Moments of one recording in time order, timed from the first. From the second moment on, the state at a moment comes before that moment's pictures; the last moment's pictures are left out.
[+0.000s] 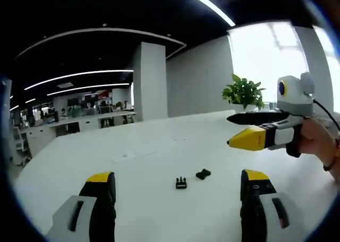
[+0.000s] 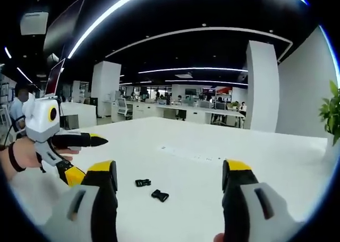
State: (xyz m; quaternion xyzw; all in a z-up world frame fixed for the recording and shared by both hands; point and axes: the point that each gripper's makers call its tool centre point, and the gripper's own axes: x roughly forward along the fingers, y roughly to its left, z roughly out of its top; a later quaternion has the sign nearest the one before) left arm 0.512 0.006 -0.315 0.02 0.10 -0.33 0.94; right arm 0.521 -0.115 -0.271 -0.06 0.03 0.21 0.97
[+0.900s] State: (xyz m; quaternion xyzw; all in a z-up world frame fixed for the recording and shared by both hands) left arm 0.508 0.010 -0.343 0.03 0.14 -0.33 0.93; right arm 0.517 -0.115 -0.312 -0.08 0.08 0.22 0.97
